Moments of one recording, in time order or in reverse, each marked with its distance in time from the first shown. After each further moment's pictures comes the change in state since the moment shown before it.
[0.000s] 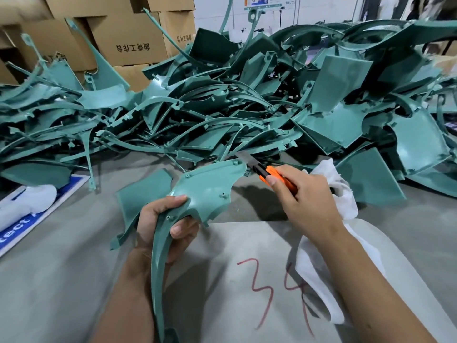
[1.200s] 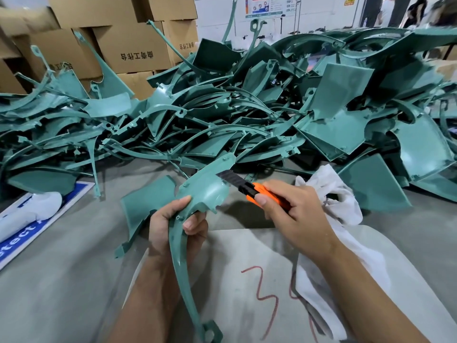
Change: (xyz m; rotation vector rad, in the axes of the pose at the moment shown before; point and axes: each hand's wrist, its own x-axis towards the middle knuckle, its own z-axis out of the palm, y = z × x) left_hand 0.013 -0.013 0.004 0.030 0.221 0.236; right_hand -0.007 -0.023 0.007 0.310 -0.063 -0.164
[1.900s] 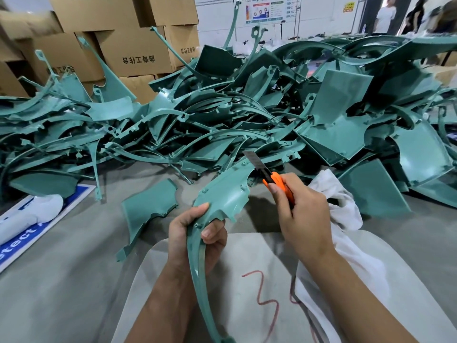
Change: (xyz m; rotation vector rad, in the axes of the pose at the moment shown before) left_hand -0.004 -0.026 0.020 -0.126 0.010 -0.068; right_hand 0.000 0.004 0.009 -0.354 0.268 0.176
